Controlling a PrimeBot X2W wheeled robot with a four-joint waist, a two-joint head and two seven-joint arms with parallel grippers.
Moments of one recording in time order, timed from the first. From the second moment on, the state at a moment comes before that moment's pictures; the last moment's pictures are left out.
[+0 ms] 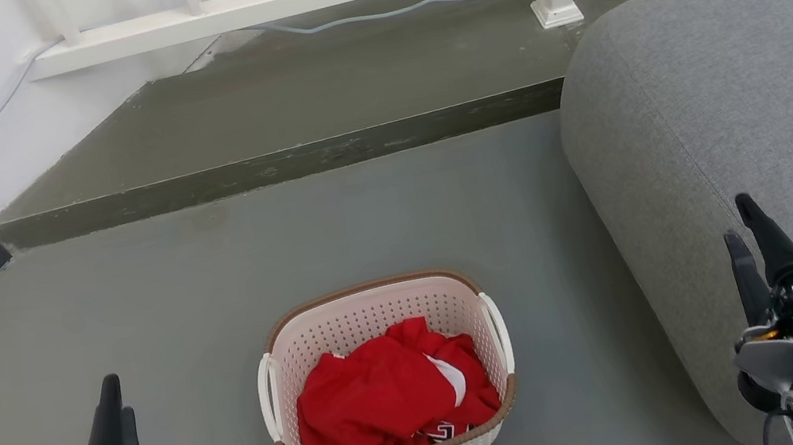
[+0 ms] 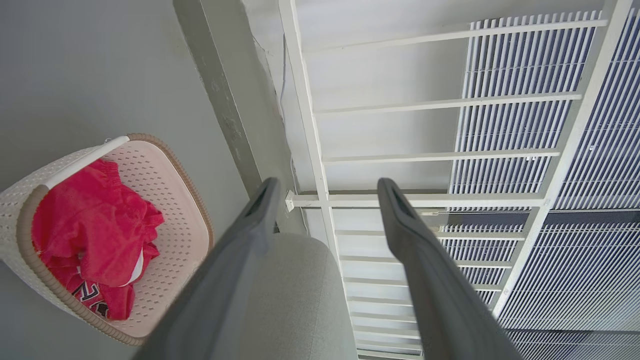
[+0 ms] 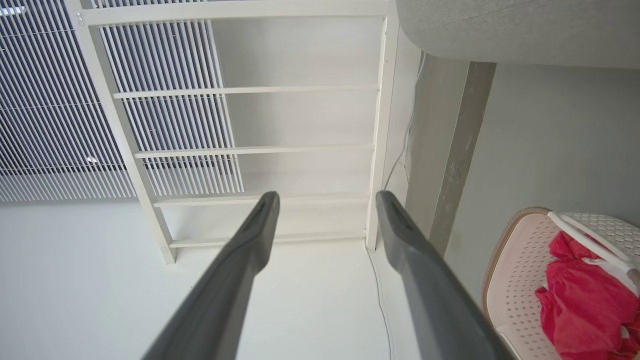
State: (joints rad) left arm -0.02 0.02 0.08 0.27 -1.57 -0.12 0.05; right arm -0.04 -0.03 -0.05 0.27 1.58 0.11 0.03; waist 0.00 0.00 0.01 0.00
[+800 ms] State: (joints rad) left arm -0.03 0.10 0.01 0.21 -1.25 -0.12 -0.05; right arm -0.11 -0.10 0.13 0.22 1.27 0.11 -0.06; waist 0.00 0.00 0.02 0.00
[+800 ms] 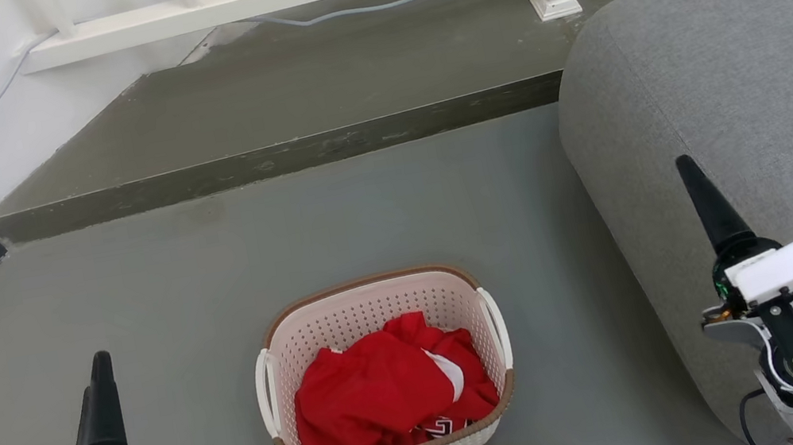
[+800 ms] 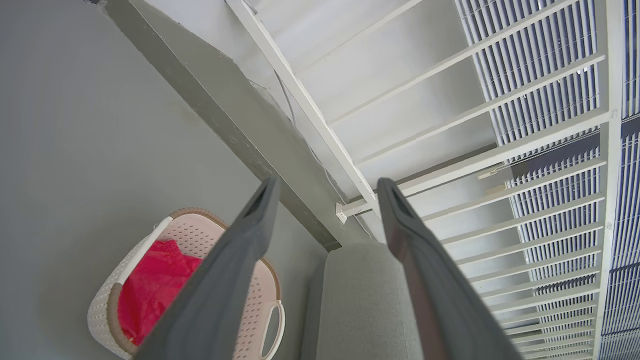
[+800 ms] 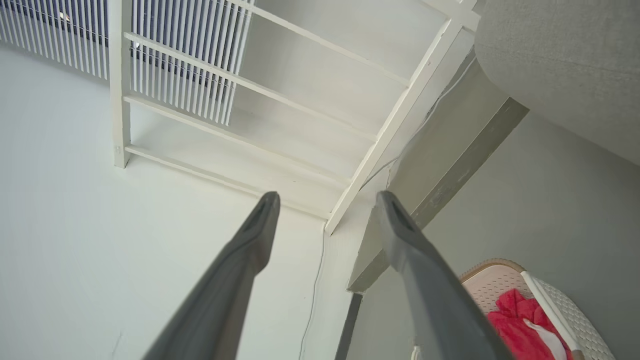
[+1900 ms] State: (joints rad) left arm -0.06 0.13 -0.08 0.18 -0.69 -0.07 -0.17; right arm -0.20 -0.15 0.33 0.25 0.67 0.02 -0.17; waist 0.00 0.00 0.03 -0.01
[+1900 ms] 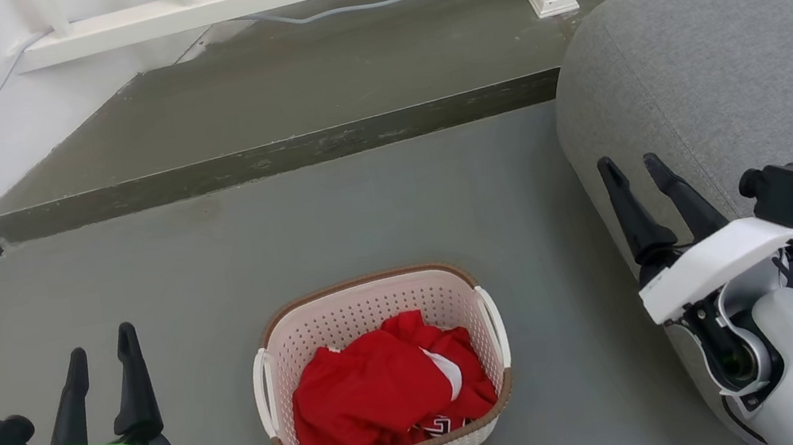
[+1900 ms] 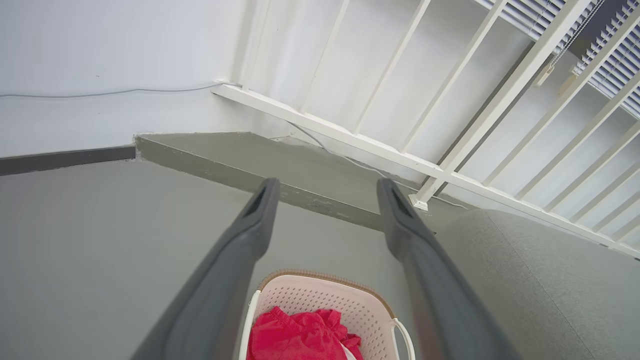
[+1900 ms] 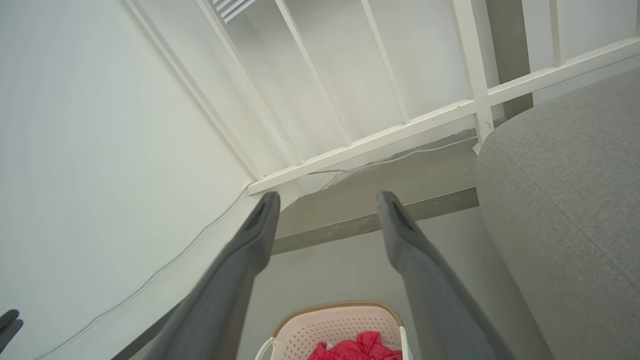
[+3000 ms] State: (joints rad) left arm -0.07 0.11 -0.07 0.15 -0.41 -0.07 -0.25; right arm -0.25 -0.15 0.40 0.26 0.39 0.00 -0.25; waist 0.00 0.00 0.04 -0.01
